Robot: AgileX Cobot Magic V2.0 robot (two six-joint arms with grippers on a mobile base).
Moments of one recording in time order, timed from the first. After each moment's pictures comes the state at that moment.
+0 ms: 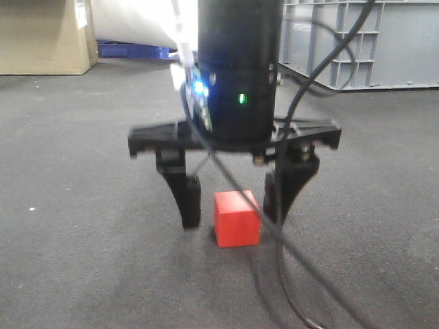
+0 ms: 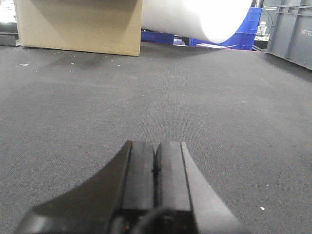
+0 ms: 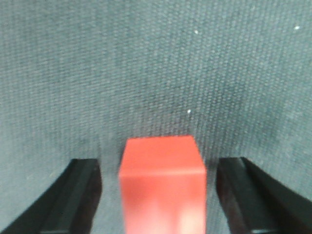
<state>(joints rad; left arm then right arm) -0.01 -0.01 0.03 -0.05 0.03 0.01 0.79 1.84 -1.39 -0.04 1.01 0.79</state>
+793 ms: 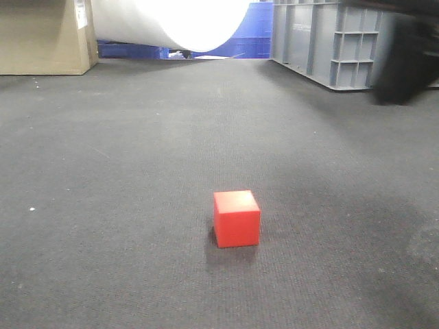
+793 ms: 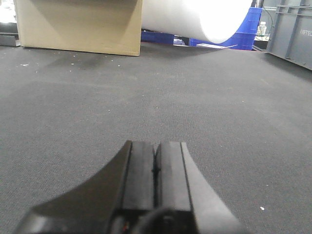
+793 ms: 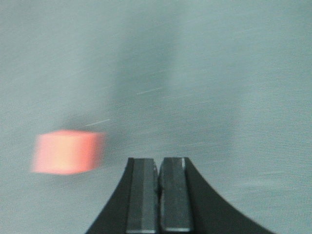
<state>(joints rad) -0.01 -0.01 0.03 -0.05 0.03 0.01 0.44 1.18 -0.89 -0.08 0.68 0.35</state>
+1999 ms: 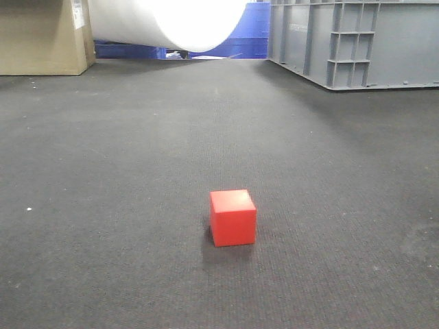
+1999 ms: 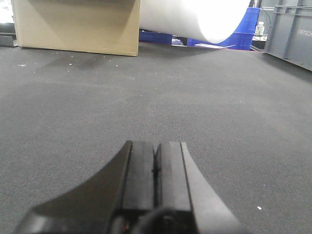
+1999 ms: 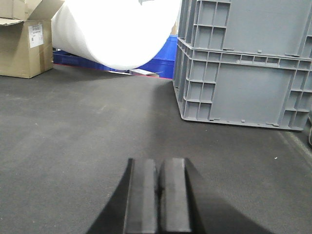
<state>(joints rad) -0.01 -0.01 0.03 -0.05 0.03 0.01 0.12 0.10 -0.19 0.01 0.09 -0.03</state>
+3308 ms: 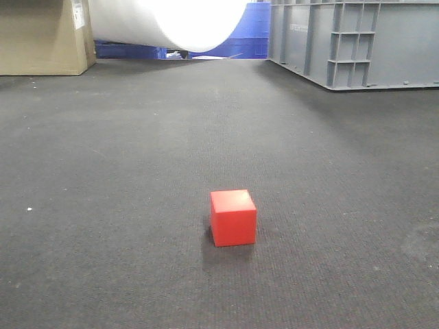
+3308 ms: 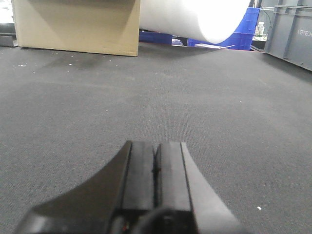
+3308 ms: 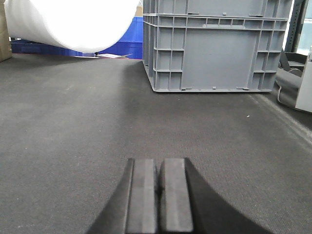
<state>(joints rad) -0.01 -0.01 0.03 -0.05 0.03 0.01 -0.01 -0.01 0.03 0.07 0.00 -0.03</state>
